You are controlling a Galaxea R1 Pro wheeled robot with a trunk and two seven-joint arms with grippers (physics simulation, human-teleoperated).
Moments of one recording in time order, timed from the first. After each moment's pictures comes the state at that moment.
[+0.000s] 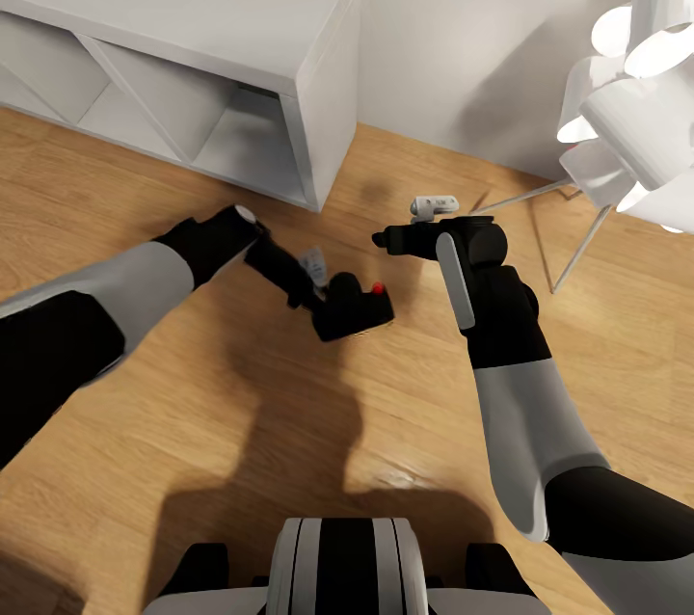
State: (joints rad) left arm -1.64 0.01 -1.27 -0.26 0.50 0.26 -1.34; right arm -1.13 0.17 0.11 -1.29 -0.07 1.03 -0.01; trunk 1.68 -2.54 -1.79
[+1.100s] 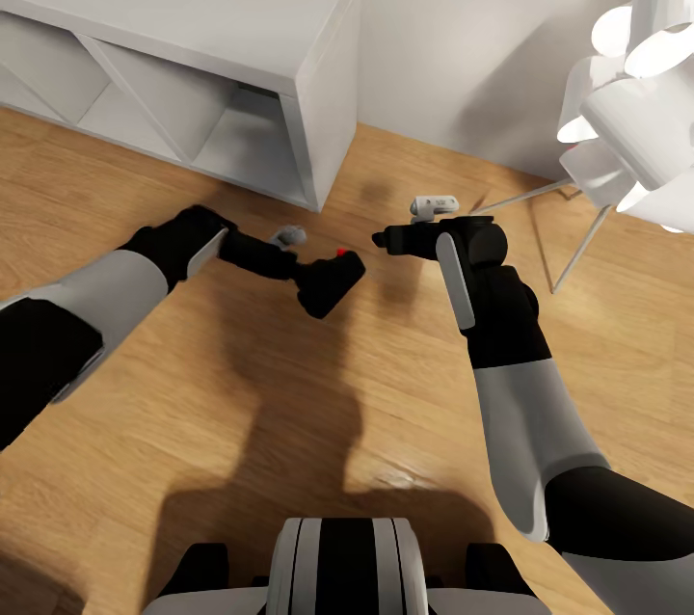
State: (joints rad) left arm -1.60 0.08 -0.84 -0.25 0.50 0.74 -1.13; right arm -1.13 0.17 0.11 -1.29 -0.07 1.03 -0.01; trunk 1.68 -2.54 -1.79
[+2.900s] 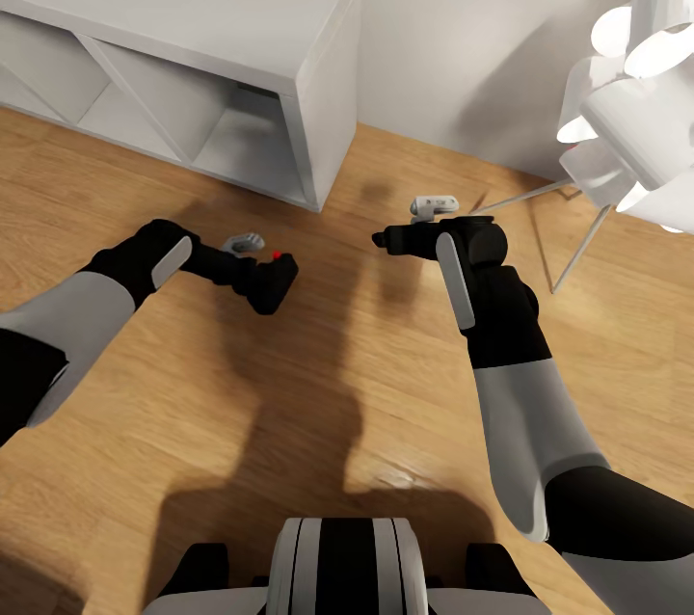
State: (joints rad) left arm -1.51 0.20 -0.62 -0.34 0.54 0.87 -0.60; right arm -1.13 0.17 0.11 -1.29 -0.07 1.03 -0.01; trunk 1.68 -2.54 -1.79
